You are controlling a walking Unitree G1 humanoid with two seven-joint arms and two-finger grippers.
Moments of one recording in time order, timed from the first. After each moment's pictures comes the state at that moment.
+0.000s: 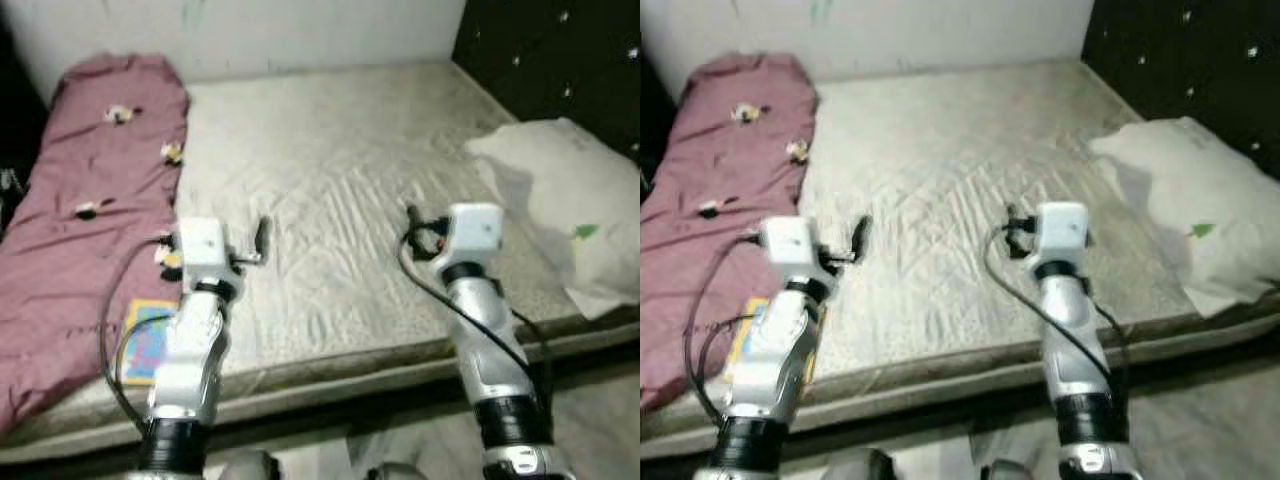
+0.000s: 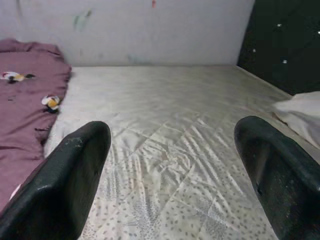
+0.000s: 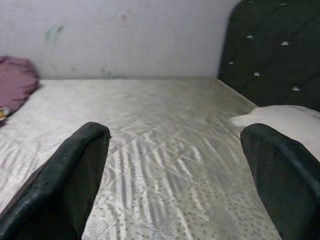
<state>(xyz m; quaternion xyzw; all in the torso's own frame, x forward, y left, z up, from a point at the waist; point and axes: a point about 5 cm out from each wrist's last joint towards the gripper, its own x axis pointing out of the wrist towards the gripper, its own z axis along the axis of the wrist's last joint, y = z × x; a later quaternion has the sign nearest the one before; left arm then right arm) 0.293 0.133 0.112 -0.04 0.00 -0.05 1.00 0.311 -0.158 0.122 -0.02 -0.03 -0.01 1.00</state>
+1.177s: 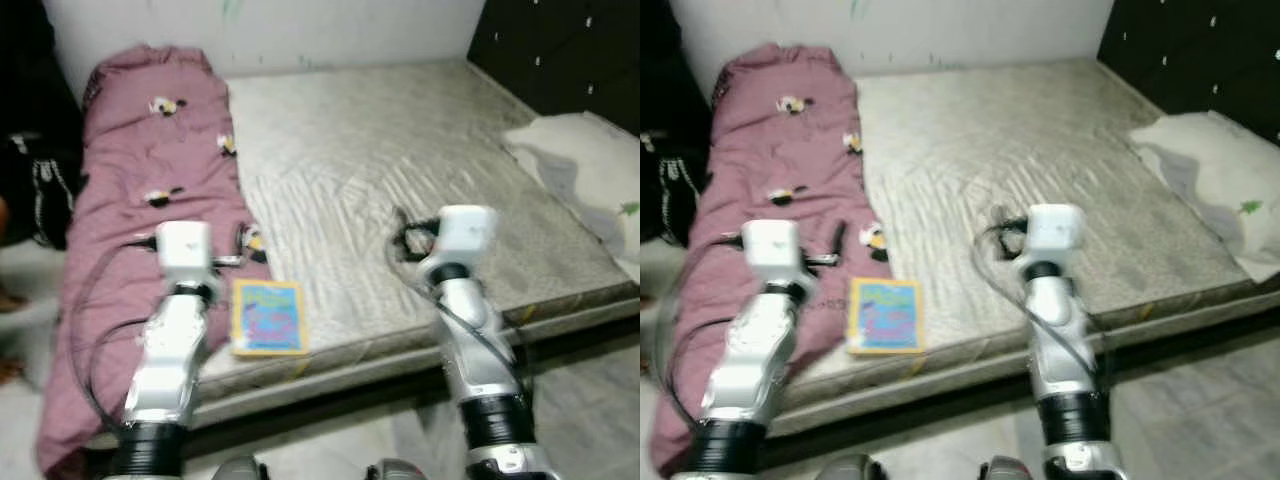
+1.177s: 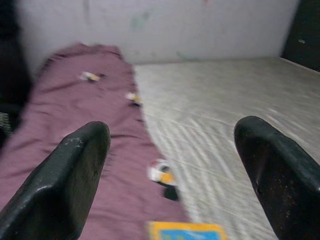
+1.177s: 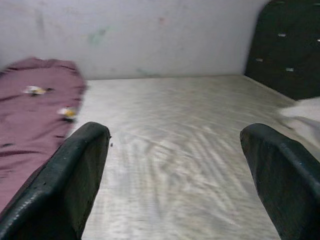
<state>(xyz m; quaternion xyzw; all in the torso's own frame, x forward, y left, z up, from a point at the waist) 0.291 0.157 0.110 -0.01 0.01 0.00 1.00 0.313 -0.142 0.120 0.00 -0.02 0.01 1.00</state>
